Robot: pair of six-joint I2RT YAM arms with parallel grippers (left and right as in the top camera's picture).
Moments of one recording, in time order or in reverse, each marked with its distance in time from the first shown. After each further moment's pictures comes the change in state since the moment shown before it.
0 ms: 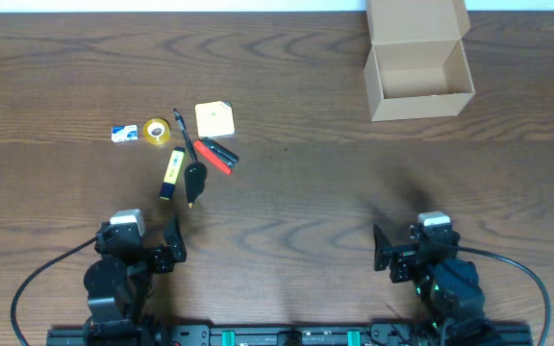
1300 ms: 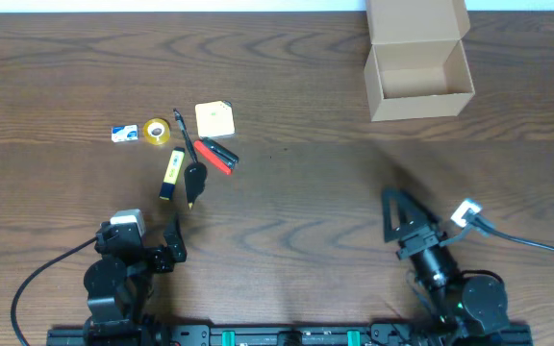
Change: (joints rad) left arm 0.000 0.000 0.000 0.000 0.003 0.000; right arm -0.034 0.074 -0.012 0.640 -0.193 0.879
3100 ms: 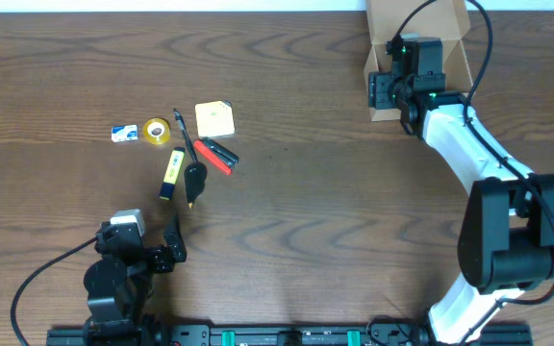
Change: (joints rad) left arm 0.000 -0.001 0.000 0.000 0.000 0.000; right arm -0.204 1.801 1.147 -0.236 0.116 -1.024
